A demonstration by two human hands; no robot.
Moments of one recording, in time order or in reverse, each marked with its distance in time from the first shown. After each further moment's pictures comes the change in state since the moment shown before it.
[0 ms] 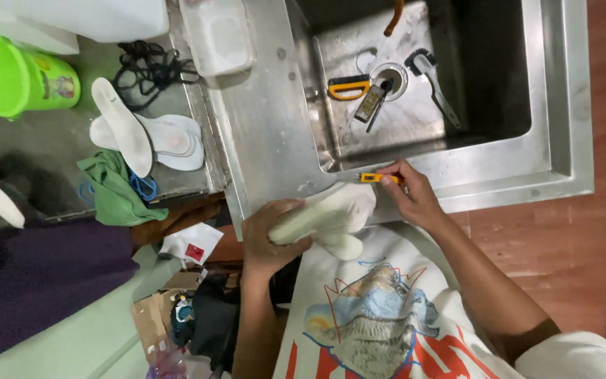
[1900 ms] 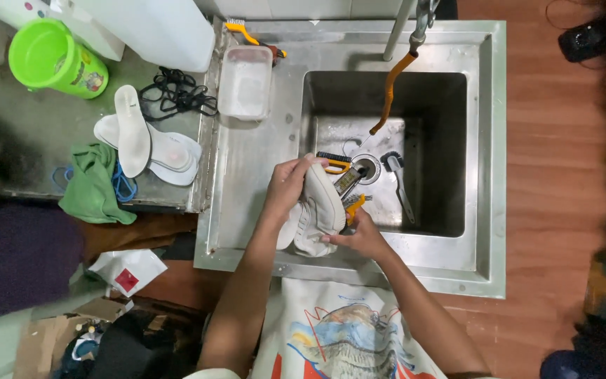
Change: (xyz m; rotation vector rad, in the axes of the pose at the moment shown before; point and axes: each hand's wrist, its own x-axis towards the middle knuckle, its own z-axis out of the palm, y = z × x) left_hand 0.149 0.003 0.082 -0.540 0.173 -0.419; right_hand 0.075 -0.013 -0.009 0.276 -0.298 -0.021
